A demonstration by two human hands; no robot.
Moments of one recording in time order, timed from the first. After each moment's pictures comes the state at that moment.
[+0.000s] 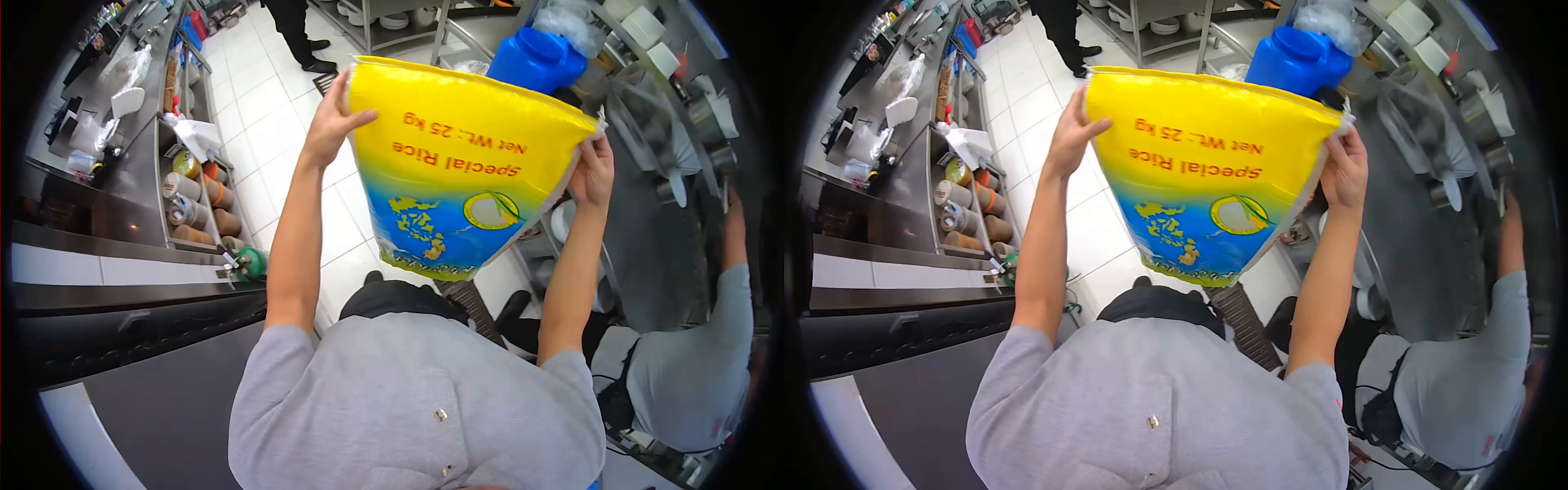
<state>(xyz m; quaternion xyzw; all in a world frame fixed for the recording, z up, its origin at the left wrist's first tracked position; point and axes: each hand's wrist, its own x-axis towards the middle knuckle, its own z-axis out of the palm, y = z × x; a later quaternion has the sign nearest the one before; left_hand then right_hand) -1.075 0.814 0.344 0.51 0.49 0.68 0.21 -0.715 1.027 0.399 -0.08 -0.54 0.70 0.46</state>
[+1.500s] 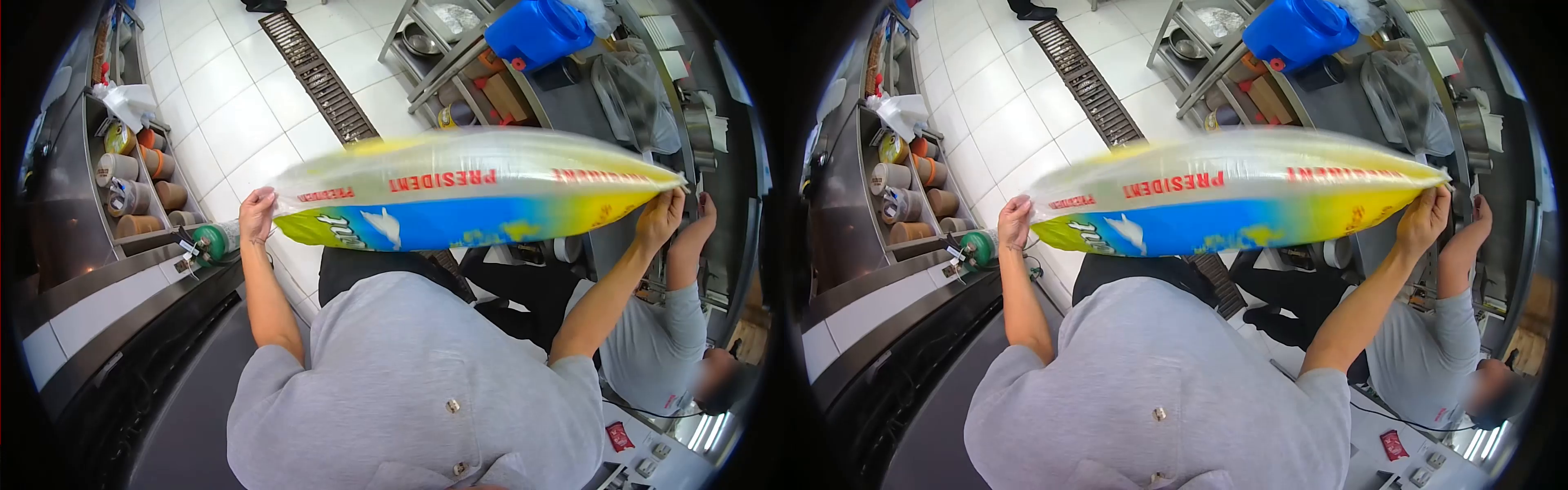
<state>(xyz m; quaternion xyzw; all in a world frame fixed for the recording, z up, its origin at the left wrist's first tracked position) -1.115 0.613 0.054 0.01 0.47 0.77 0.44 -0.625 1.009 0.467 -0.30 -0.75 0.26 0.53</state>
